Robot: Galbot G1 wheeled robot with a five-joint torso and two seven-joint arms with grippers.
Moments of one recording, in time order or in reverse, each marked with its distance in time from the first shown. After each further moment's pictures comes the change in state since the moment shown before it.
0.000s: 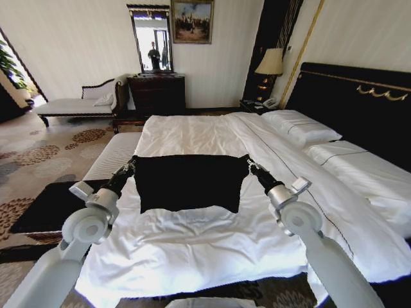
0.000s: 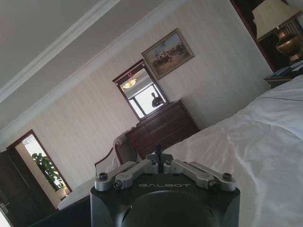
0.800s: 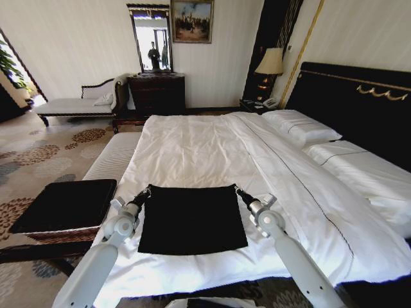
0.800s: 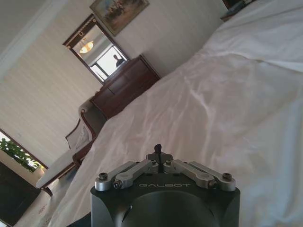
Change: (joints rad) left arm -0.187 -0.125 0.254 0.381 0.086 0.019 0.068; right arm 0.123 0.118 -0.151 -0.397 -0.001 -0.029 -0.061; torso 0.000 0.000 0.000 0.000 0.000
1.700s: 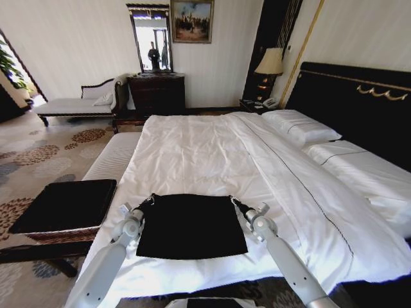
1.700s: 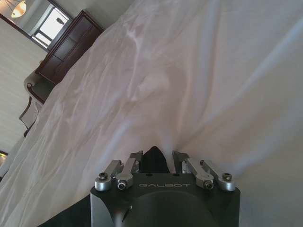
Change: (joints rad) left arm -0.064 -0.092 0.077 0.302 0.040 0.020 0.061; right arm 0.068 0.088 -0.074 -0.374 0.038 -0.035 -0.046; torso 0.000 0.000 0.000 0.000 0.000
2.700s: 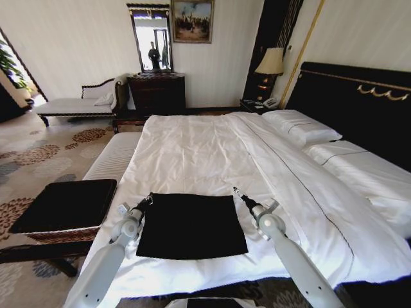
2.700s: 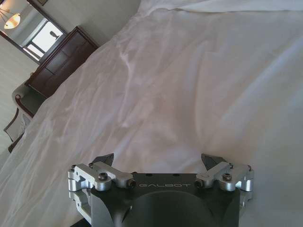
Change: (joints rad) left arm 0.013 -0.002 -0.009 -0.019 0.020 -0.005 -0.004; right arm -0.014 -0.036 0.028 0.042 -0.010 0.039 0.057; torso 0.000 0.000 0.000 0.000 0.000
